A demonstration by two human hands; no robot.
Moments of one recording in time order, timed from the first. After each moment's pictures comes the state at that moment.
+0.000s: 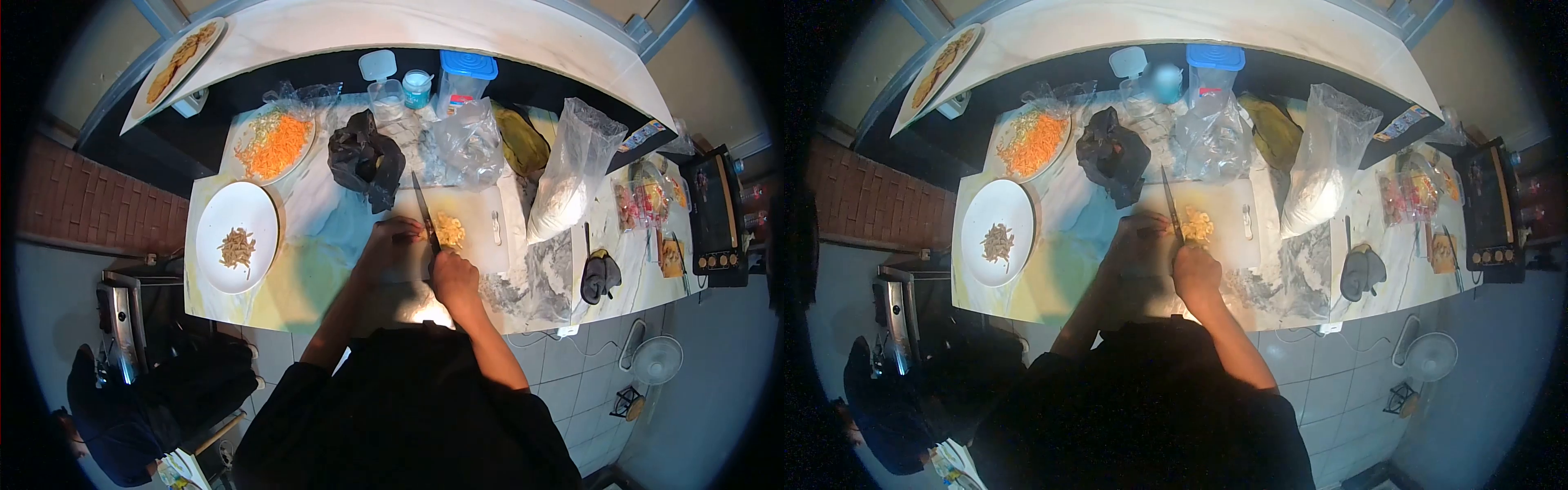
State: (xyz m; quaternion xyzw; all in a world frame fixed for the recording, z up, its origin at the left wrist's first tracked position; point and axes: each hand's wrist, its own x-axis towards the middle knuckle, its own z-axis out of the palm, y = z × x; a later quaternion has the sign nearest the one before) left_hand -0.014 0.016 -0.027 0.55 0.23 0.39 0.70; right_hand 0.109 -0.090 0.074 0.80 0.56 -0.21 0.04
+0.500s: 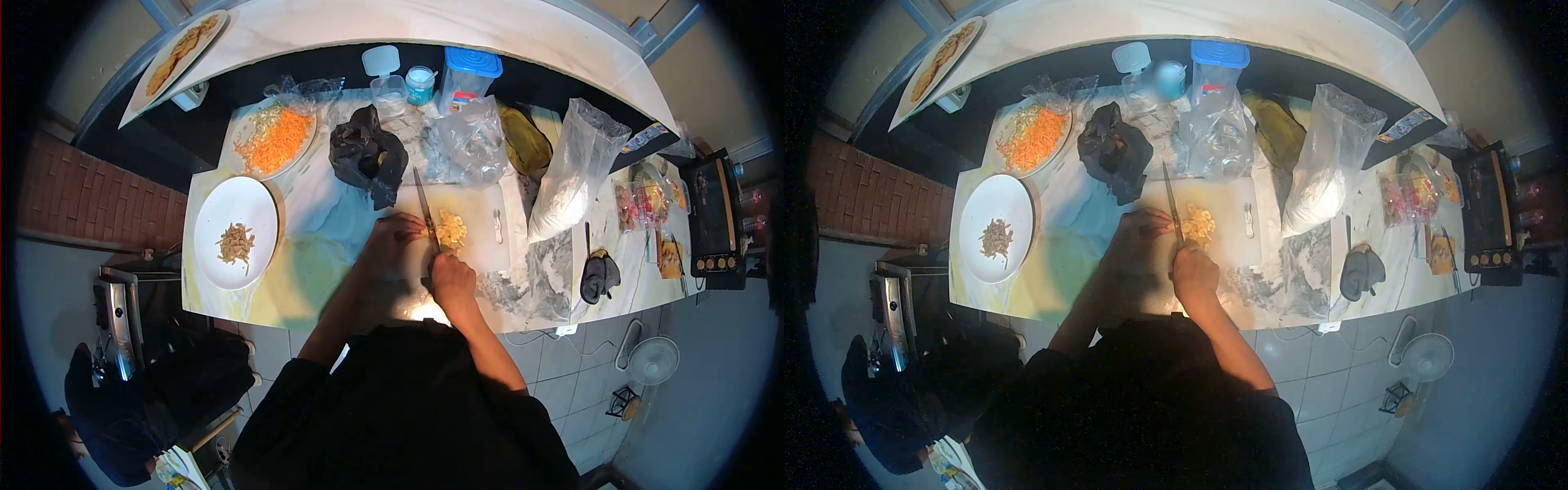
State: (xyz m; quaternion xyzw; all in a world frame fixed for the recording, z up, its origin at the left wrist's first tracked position) left_hand -0.011 0.015 -0.018 0.73 0.22 0.42 0.49; right_hand 0.103 -0.102 0.042 0.80 0.58 -0.14 0.01
